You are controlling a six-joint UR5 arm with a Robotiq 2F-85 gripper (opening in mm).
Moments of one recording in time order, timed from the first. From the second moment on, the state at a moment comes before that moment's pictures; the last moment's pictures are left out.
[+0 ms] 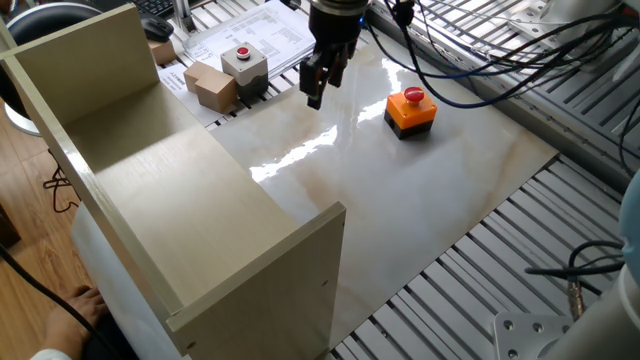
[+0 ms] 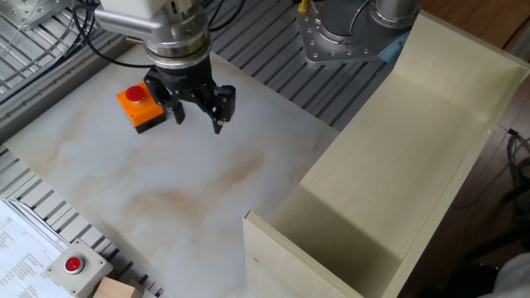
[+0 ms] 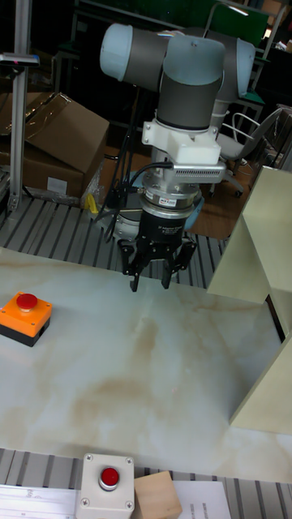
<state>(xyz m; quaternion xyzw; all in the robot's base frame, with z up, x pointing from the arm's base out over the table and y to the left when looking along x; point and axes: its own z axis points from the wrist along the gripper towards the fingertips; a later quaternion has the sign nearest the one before) 0.549 0.024 0.188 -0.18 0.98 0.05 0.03</state>
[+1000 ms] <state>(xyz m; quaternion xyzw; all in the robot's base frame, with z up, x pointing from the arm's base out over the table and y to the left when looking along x) 0.524 -0.033 0.152 -0.29 0.96 0.02 0.01</state>
